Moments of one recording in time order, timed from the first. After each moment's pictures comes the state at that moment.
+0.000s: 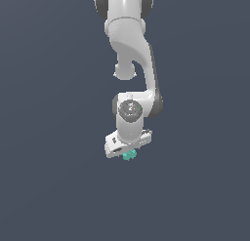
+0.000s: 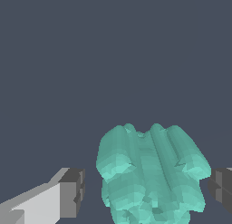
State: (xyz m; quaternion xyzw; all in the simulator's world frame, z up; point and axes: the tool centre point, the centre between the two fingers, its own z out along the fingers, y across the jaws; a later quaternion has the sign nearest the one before) arm 0.065 0.016 0.051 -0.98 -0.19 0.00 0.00
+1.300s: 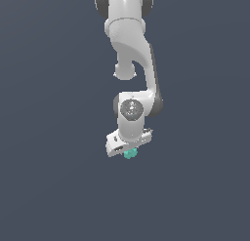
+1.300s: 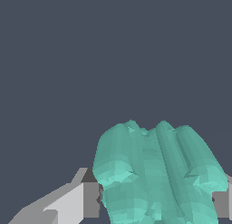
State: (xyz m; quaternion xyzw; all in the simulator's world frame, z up) arm 0.057 0.019 0.046 -0.98 -0.19 0.00 0.00
